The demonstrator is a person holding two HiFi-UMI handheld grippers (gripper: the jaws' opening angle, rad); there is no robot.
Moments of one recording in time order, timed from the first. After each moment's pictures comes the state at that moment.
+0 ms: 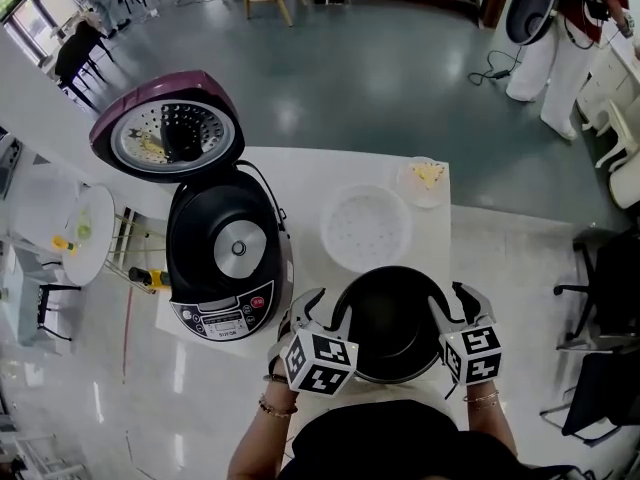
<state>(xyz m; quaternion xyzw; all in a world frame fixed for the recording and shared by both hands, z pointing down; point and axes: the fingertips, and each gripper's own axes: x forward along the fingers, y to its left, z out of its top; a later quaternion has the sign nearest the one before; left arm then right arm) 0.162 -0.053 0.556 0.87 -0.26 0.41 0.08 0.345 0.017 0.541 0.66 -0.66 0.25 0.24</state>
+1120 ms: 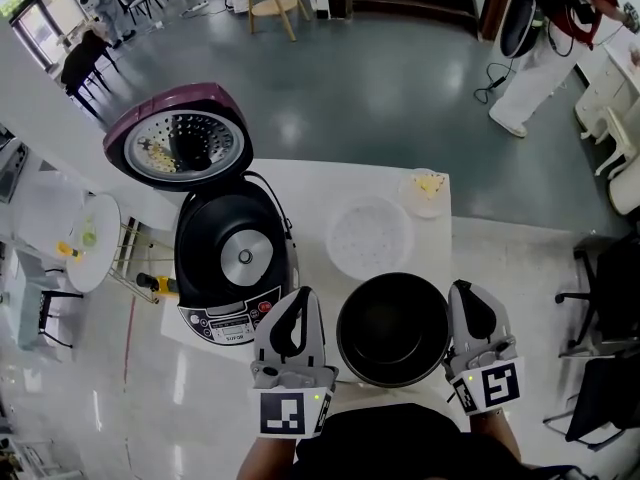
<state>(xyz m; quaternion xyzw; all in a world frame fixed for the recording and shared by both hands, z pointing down) 0.128 -0.081 0.357 0.91 -0.42 -0.01 0.03 0.318 0.003 0.380 0.70 -0.71 0.01 0.06</state>
